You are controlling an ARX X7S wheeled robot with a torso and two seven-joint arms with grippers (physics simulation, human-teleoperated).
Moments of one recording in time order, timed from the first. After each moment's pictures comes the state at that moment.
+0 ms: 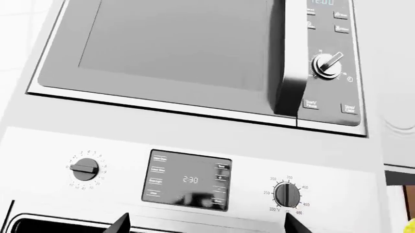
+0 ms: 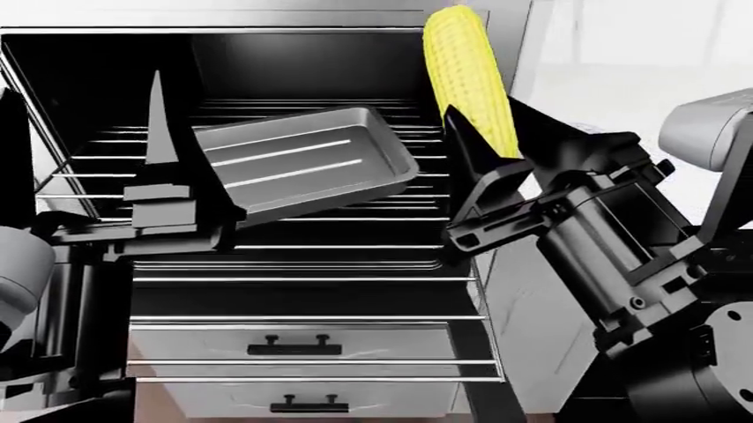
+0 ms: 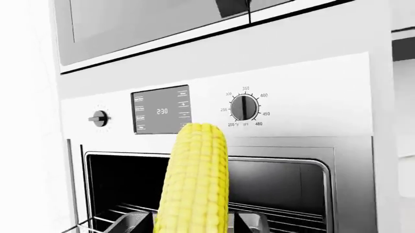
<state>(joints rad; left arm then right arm) -0.59 -0.79 0.50 0.96 -0.73 -0.24 -1.03 0.92 0.90 -0.63 -0.77 1.38 0.26 0.69</state>
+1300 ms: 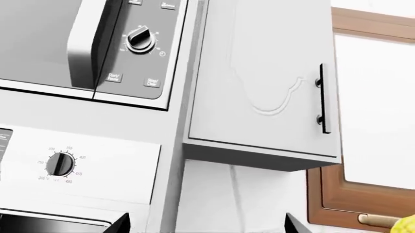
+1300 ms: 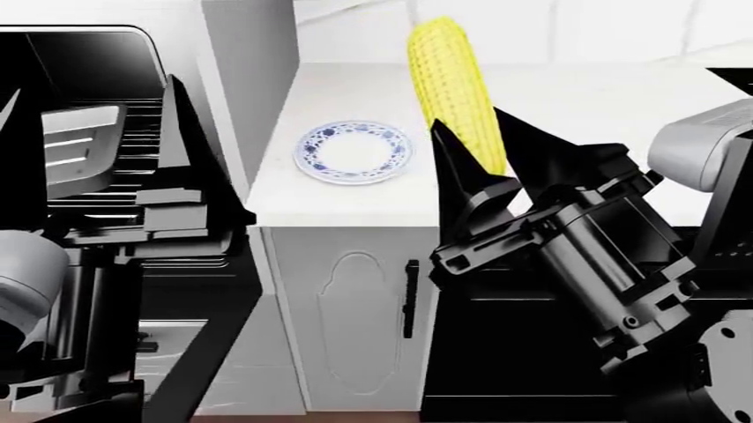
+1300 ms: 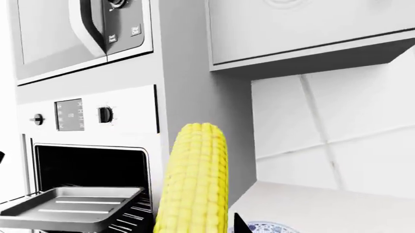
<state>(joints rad) -0.61 -0.79 0.53 0.96 -0.73 -0.23 -1.03 0.90 0.89 -0.64 -0.80 1.36 0.26 0.68</state>
